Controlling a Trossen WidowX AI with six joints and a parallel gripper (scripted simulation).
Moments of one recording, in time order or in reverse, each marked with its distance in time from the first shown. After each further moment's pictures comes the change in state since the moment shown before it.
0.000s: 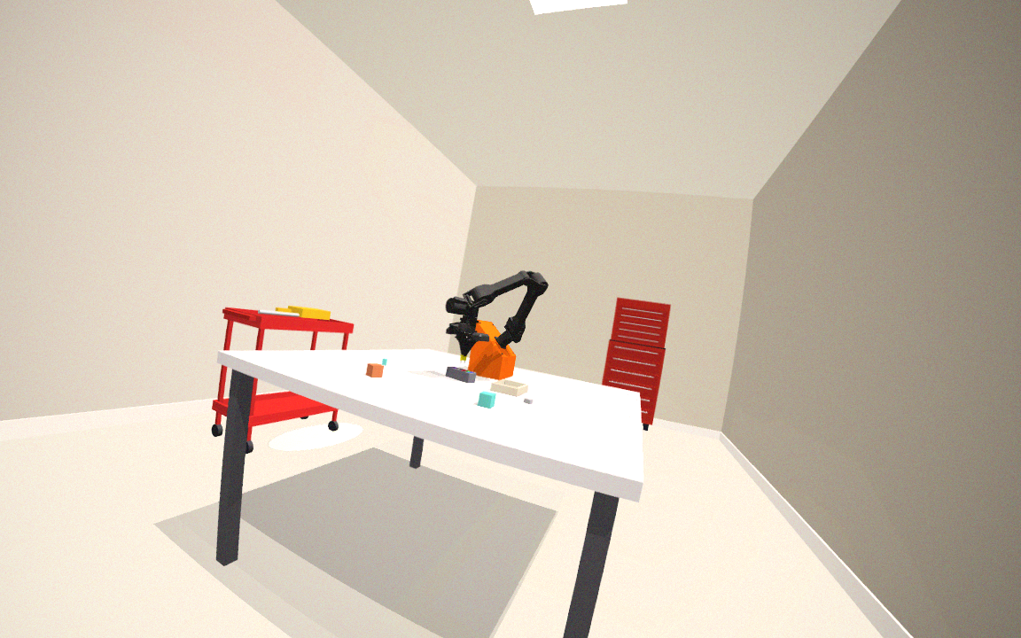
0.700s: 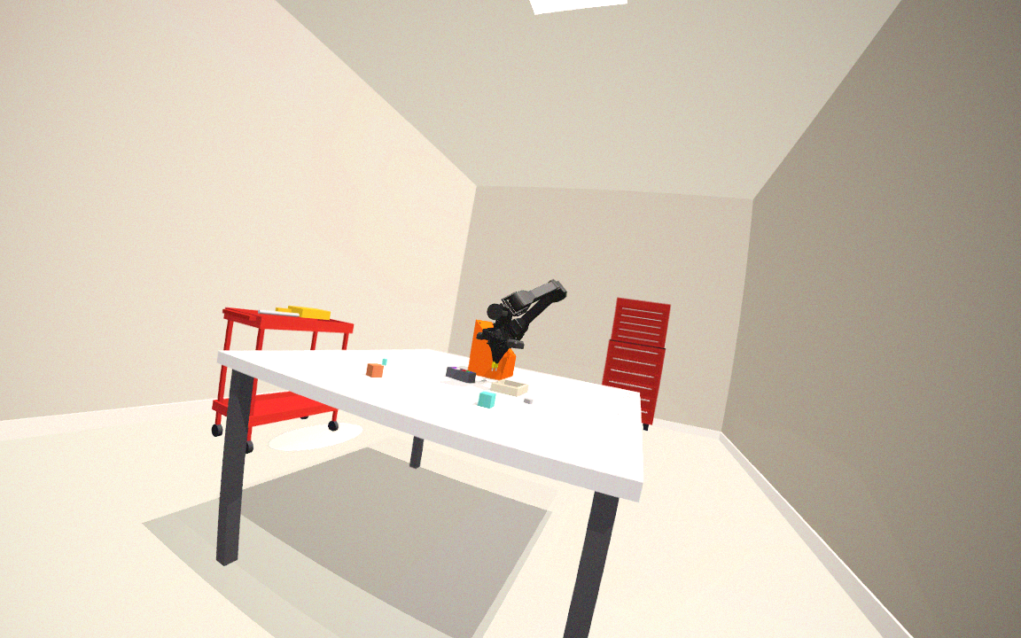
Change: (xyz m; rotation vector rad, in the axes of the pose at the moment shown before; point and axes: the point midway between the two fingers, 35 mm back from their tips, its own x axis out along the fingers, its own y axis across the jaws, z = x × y) arm -0.001 0.143 -0.025 -0.009 -0.010 -0.016
